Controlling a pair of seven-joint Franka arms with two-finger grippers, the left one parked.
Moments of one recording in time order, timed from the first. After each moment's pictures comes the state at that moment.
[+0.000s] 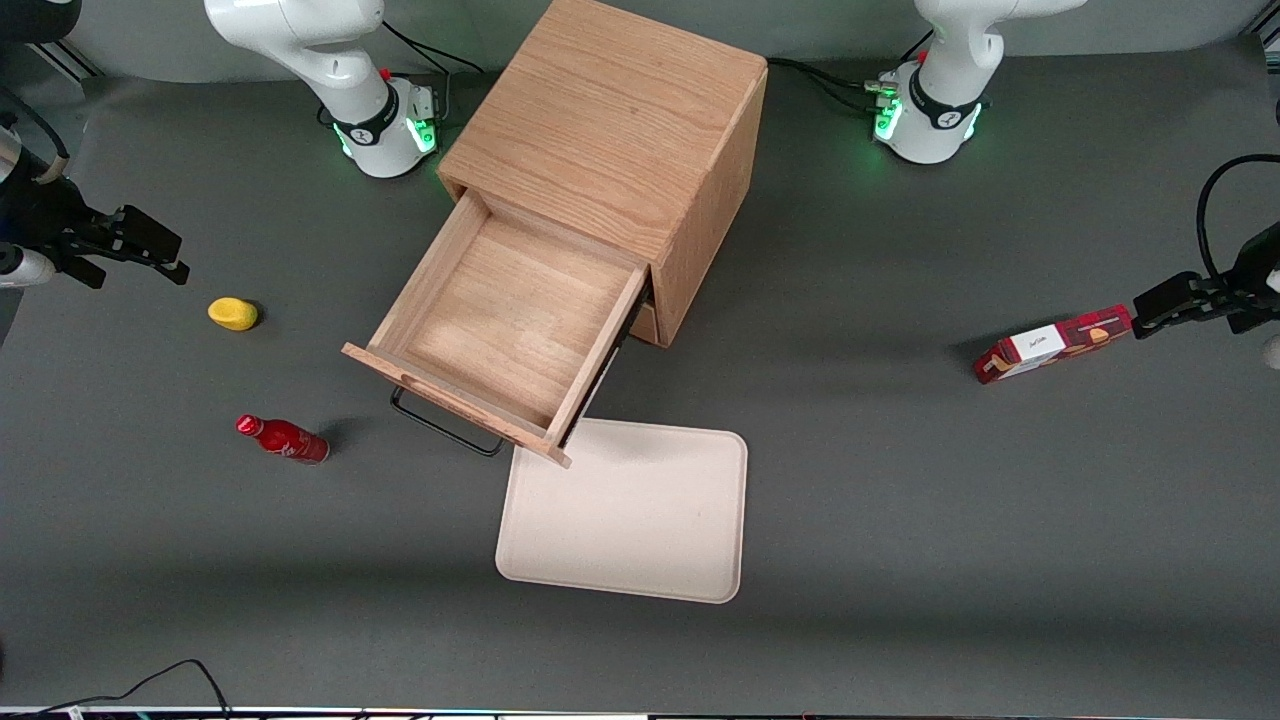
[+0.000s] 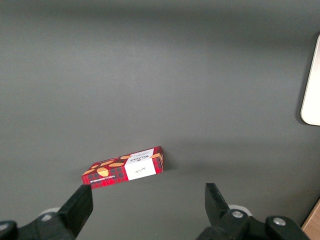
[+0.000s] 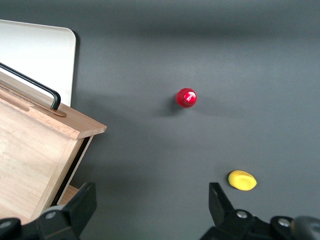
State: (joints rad) arm 0.08 -0.14 -0.08 -1.75 -0.01 1.66 0.00
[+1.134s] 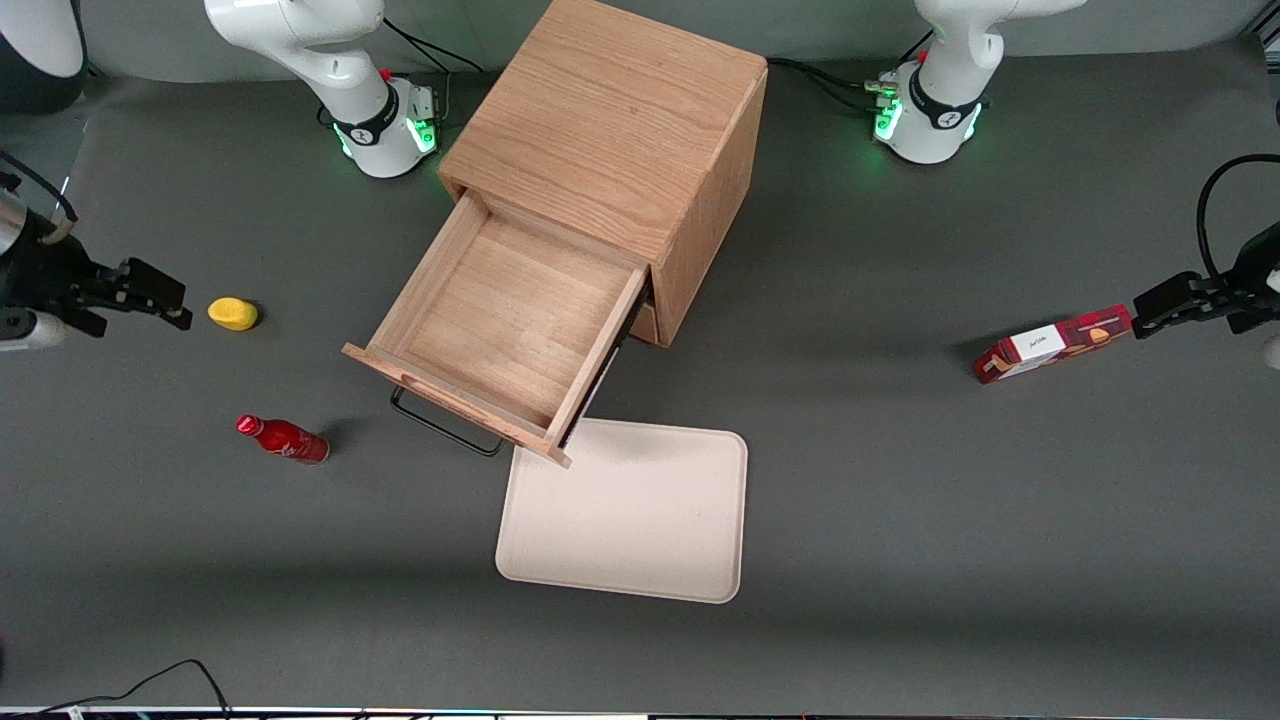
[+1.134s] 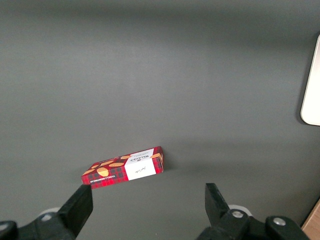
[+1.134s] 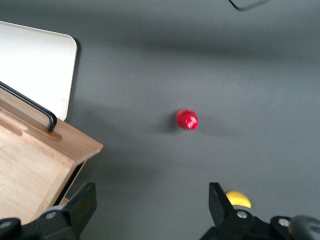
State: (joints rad) arm 0.08 0.08 -0.07 -1.54 0.01 1.66 -0.09
